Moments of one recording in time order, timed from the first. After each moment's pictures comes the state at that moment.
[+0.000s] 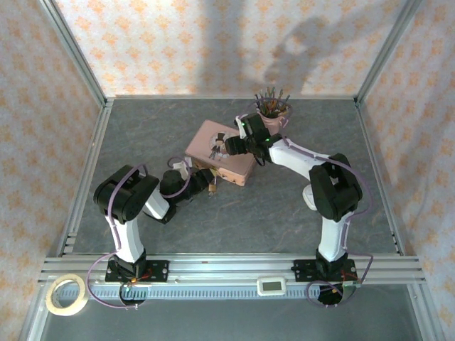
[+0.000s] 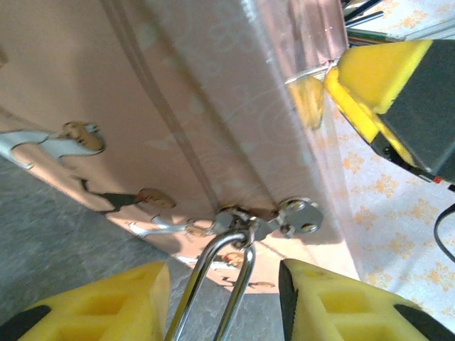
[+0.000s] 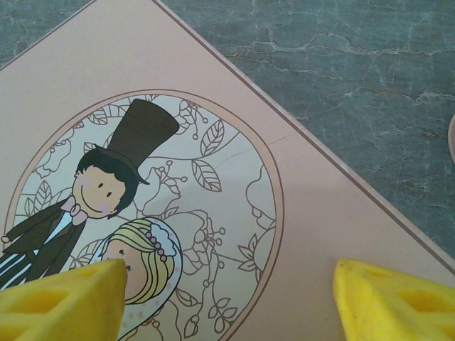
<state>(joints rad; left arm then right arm) -0.38 1.87 0.37 1.21 0.37 -1.08 0.55 1.90 1.37 -0.23 -0.03 0.17</state>
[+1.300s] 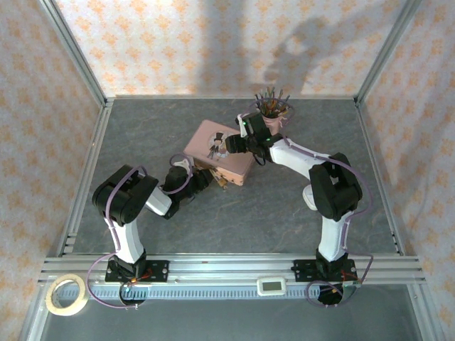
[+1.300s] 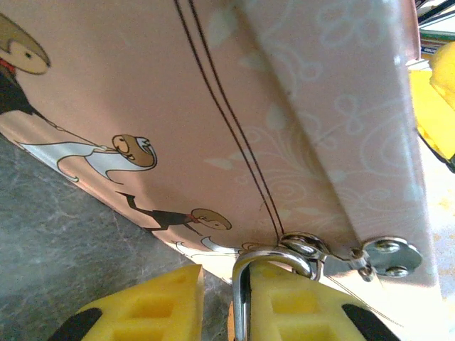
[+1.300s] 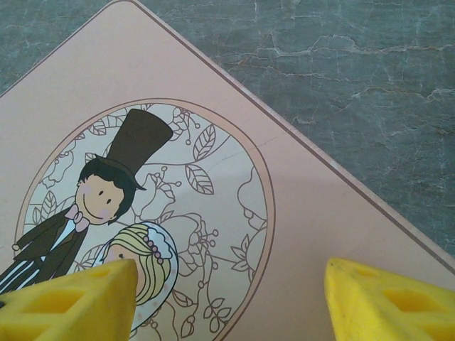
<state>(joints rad) -0.40 1.85 0.46 0.98 0.26 -1.02 0.54 1.91 1.36 -0.20 -0.06 0.23</state>
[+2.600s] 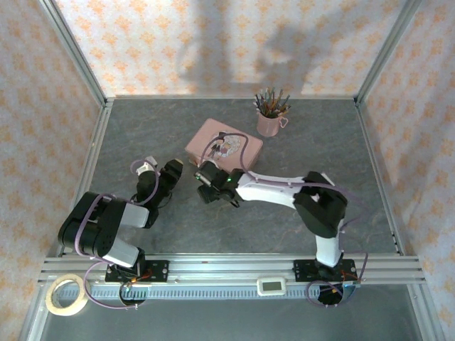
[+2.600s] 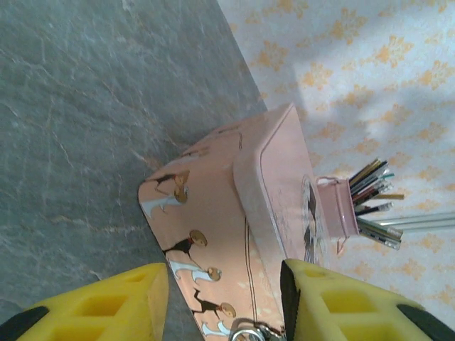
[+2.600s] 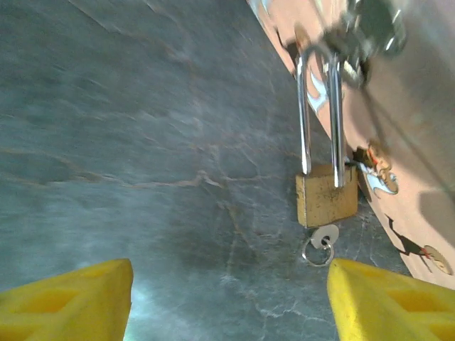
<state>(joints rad) -0.18 1.49 0.24 0.98 0.10 -1.16 1.01 1.91 1.33 -0.50 0.25 0.40</state>
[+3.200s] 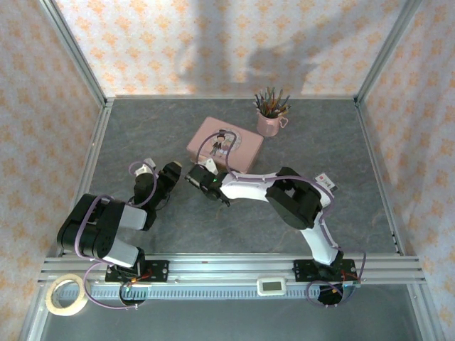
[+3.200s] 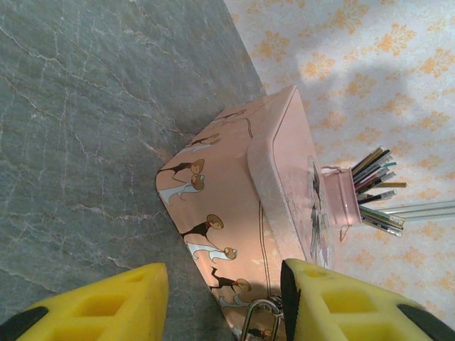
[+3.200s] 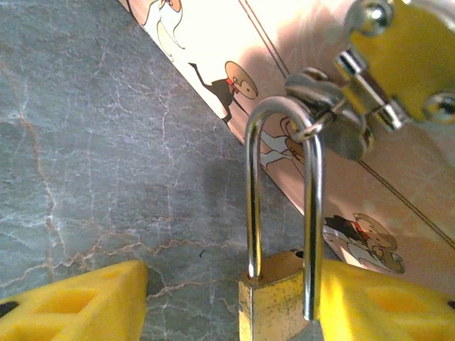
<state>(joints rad) -0.16 1.48 0.21 0.99 0.16 -1.15 1.01 2.12 1.45 -0.48 0.53 0.43</state>
